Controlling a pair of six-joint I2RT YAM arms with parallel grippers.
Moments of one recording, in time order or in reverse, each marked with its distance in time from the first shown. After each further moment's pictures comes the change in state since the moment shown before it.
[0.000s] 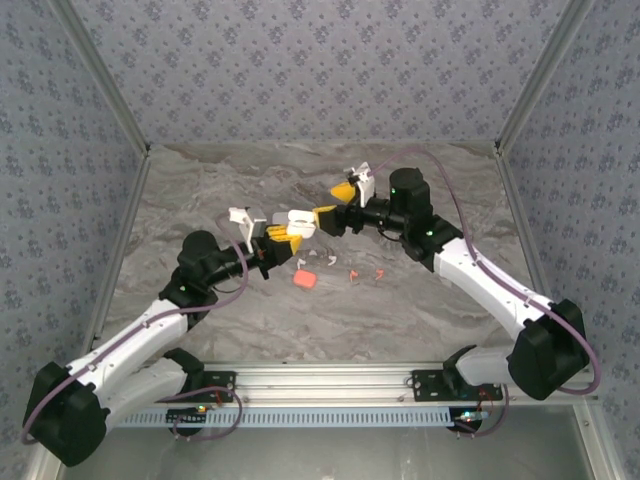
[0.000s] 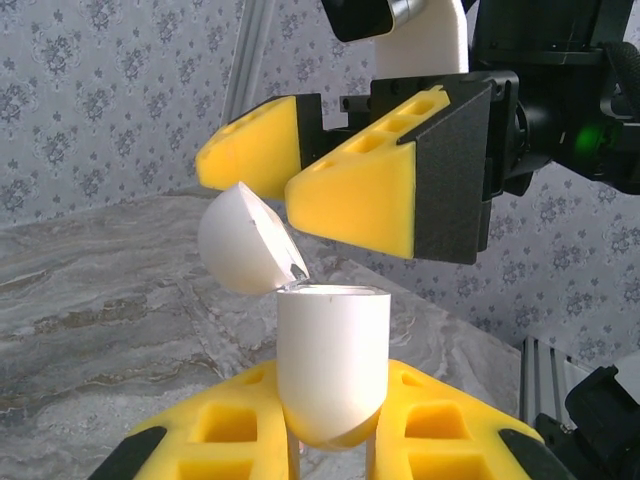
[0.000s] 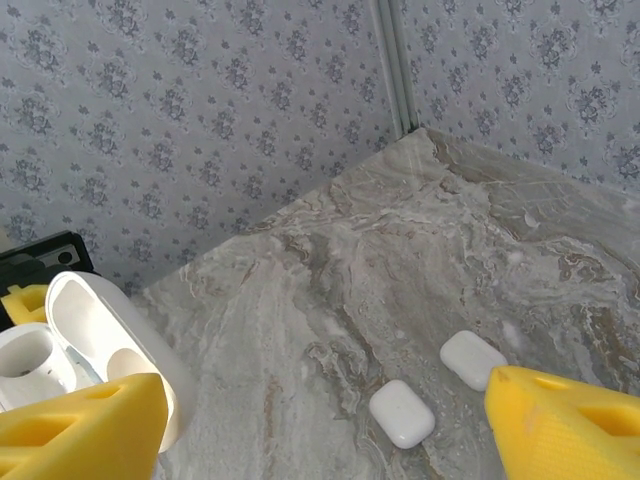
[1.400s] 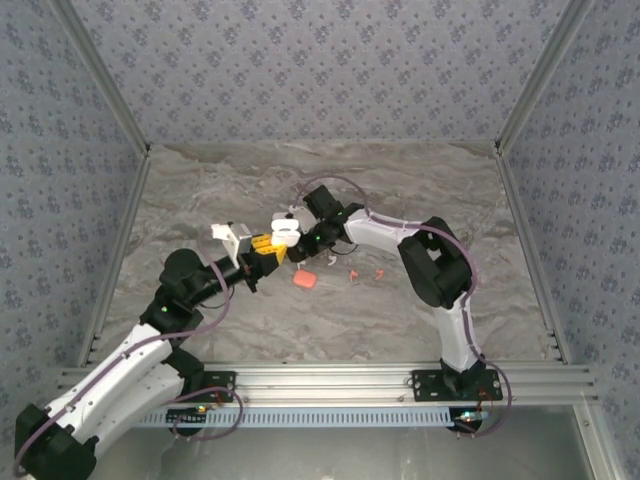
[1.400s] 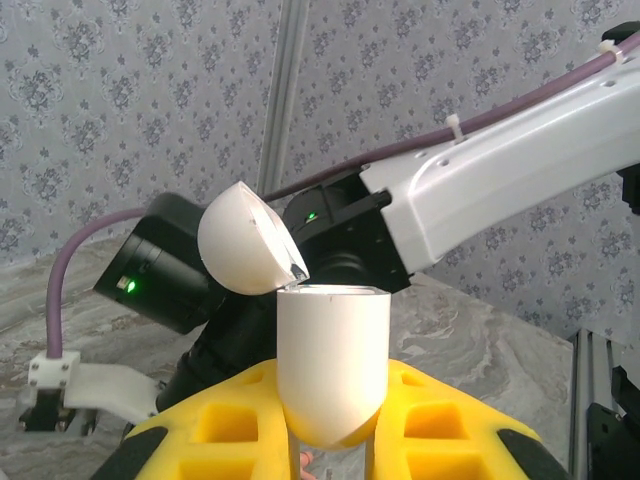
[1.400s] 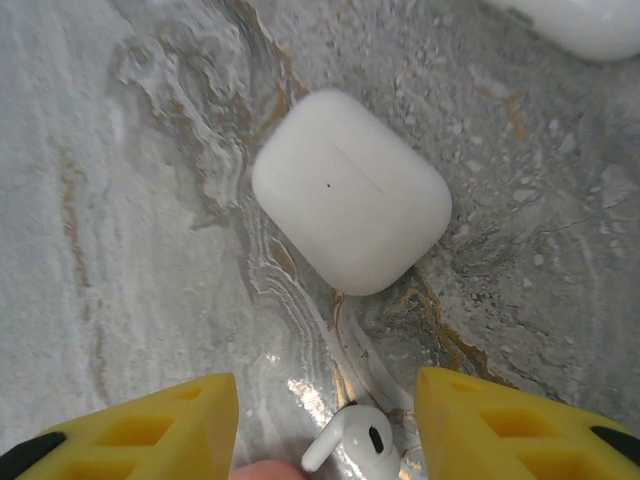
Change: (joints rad) left arm -0.004 -0.236 -0.063 -0.171 -0.101 0.105; right arm 0.159 0.779 0.431 -0.449 0.145 -0.063
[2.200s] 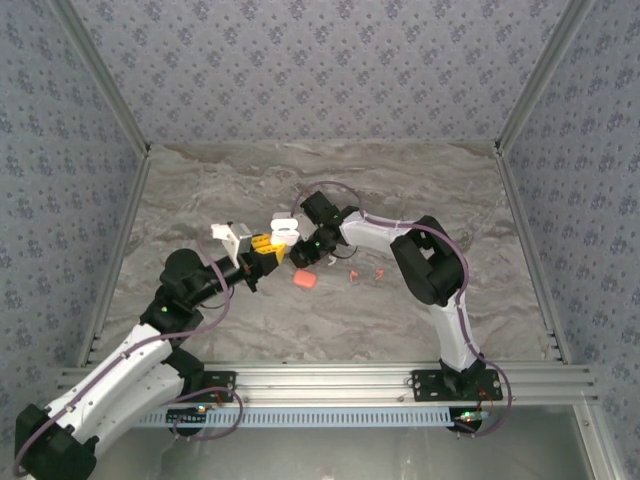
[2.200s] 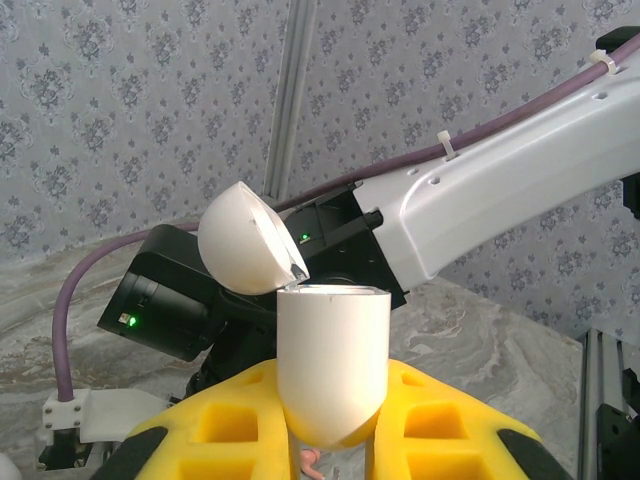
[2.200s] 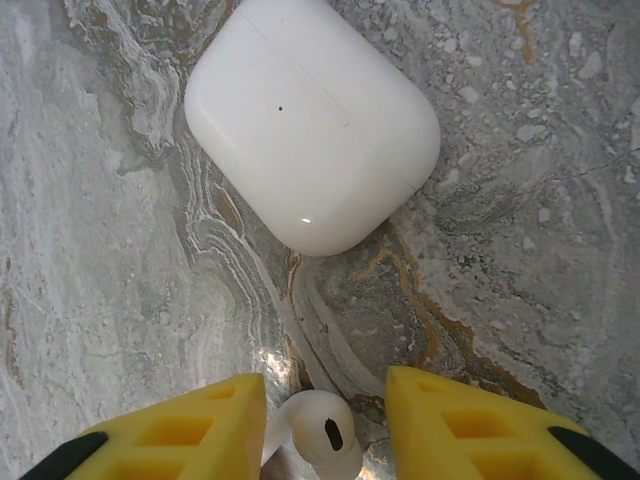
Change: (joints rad) left arm 0.000 0.000 0.000 -0.007 -0.014 0.007; right arm 0.010 0.034 0.004 -0.048 0.049 -0.074
